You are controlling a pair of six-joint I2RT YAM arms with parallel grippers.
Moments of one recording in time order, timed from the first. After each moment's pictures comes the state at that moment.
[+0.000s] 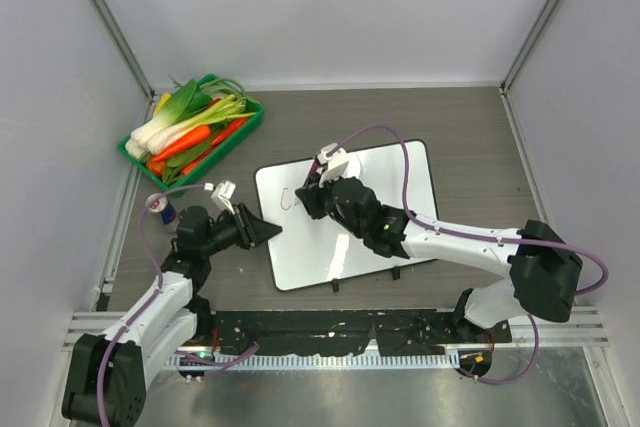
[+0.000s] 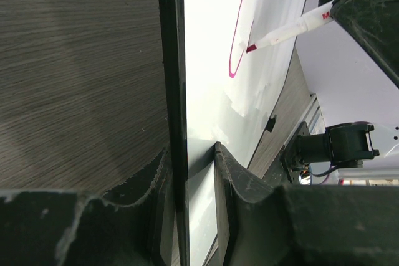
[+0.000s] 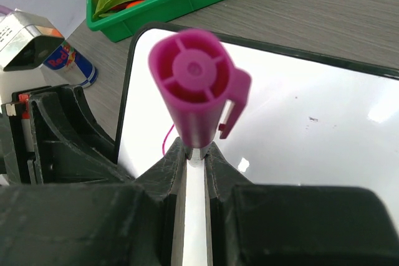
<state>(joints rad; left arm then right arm) -0.21 0.82 0.18 0.32 0.67 -0.68 1.03 1.43 0.90 0.28 0.32 0.35</state>
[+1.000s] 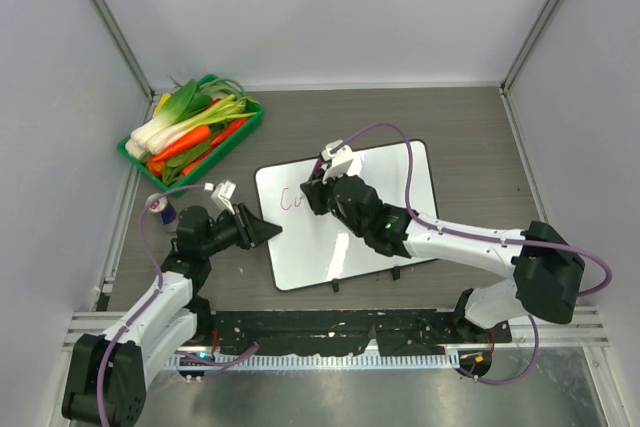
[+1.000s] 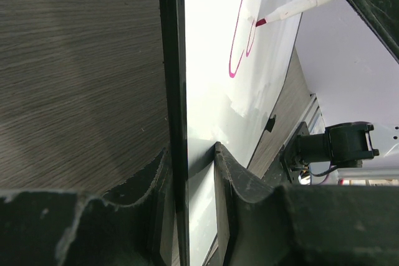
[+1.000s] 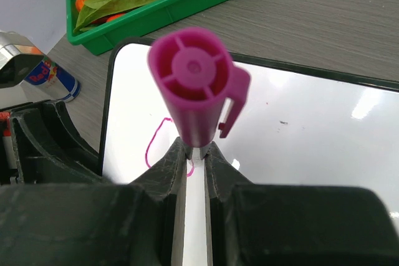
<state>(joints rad) -0.21 0.82 0.18 0.32 0.67 -0.68 1.03 1.41 0.90 0.27 0.39 0.34</state>
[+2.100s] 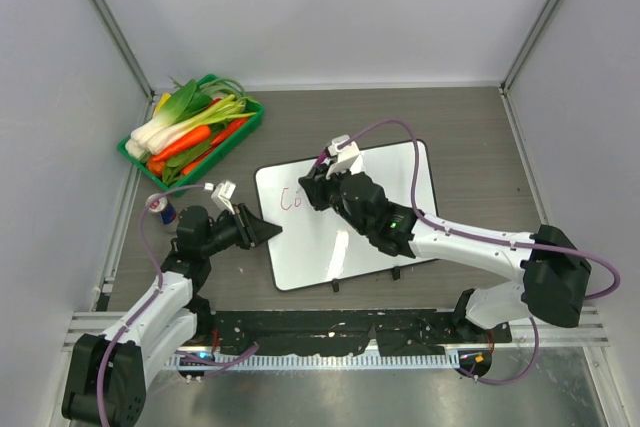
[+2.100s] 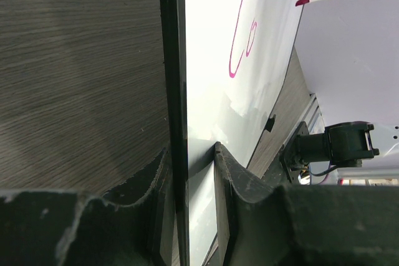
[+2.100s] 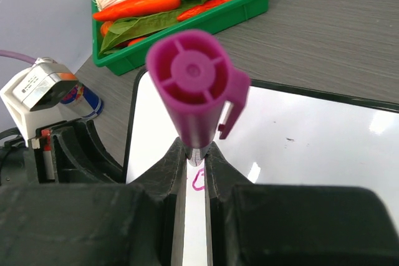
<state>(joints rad) -0.21 0.82 0.18 0.32 0.67 -0.68 1.03 1.37 0.91 0.30 0.36 0.36</state>
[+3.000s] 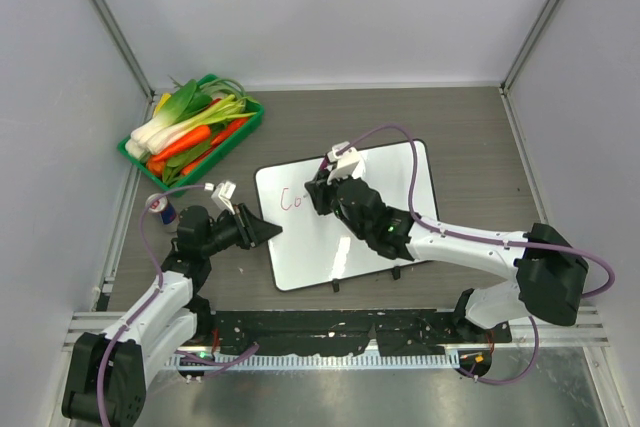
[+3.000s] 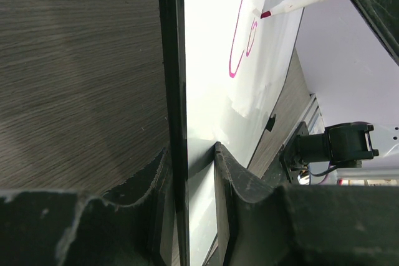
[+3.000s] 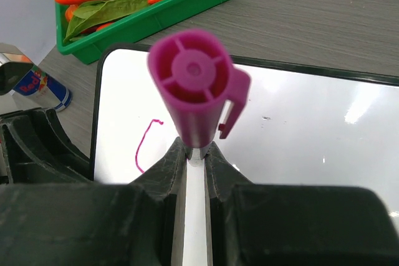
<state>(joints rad) -0.21 0.83 0.18 0.32 0.68 -0.68 1.03 1.39 0.87 0.30 0.44 0.35</state>
